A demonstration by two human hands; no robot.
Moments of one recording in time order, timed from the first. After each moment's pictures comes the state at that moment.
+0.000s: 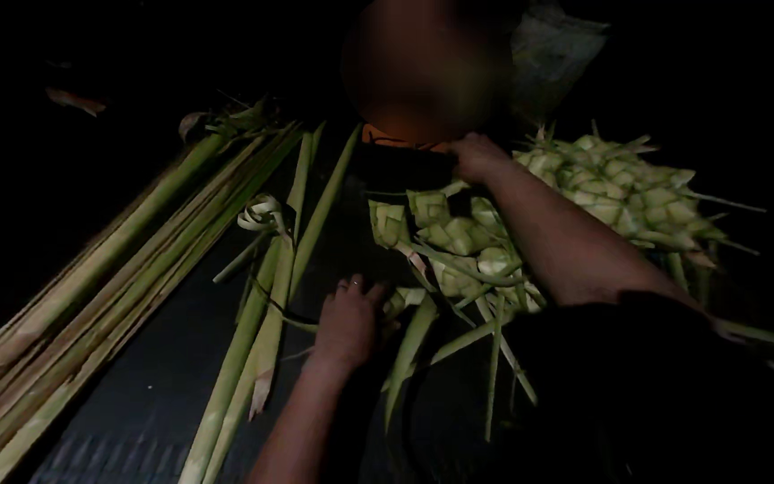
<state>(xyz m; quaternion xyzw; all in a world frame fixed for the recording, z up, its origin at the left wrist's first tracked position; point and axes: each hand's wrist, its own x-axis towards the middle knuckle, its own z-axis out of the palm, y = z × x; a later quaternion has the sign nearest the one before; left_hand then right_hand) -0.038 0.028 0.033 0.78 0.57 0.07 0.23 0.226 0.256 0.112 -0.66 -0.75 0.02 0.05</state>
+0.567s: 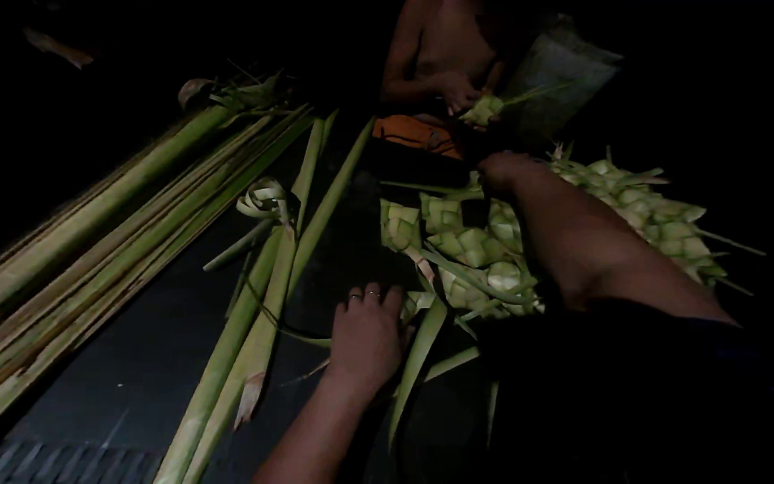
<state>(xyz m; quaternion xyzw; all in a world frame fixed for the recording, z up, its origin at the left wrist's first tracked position) -0.022 0.021 0.031 0.76 0.61 0.08 0.22 0.249 0.305 0.097 -0.67 -0.72 -0.05 -0.17</state>
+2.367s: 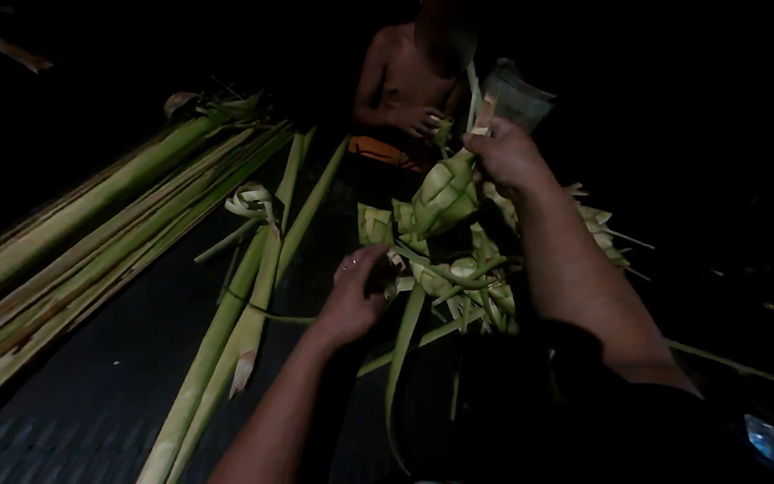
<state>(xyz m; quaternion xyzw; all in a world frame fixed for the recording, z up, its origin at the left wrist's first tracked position) -0.047 0.018 0.031 0.70 0.44 0.38 0.42 0.178 0.140 0.198 -0.66 -0.63 0.20 0.36</state>
